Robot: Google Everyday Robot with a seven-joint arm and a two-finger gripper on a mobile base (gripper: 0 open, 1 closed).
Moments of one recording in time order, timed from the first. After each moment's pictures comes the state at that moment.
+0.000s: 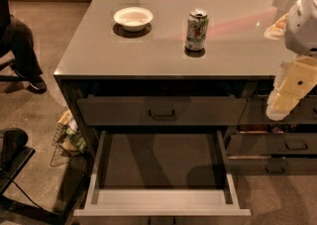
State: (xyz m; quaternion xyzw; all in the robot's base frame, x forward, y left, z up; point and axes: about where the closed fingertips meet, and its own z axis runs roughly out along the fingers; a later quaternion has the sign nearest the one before) arm 0.438 -0.217 0.977 -0.60 0.78 -0.03 0.16
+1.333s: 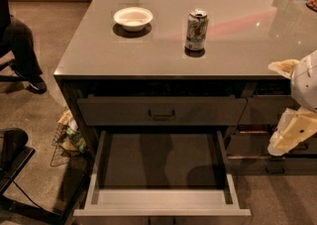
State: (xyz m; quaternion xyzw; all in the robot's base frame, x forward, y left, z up) arm 0.419 -0.240 0.906 -0.61 0.76 -0.04 0.22
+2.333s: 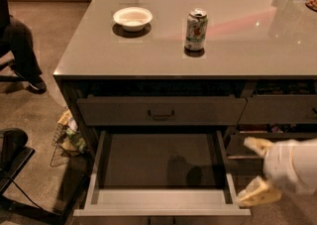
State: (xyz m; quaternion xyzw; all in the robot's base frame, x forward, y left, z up) arm 0.374 -0.225 0.735 -0.55 0.79 0.07 0.26
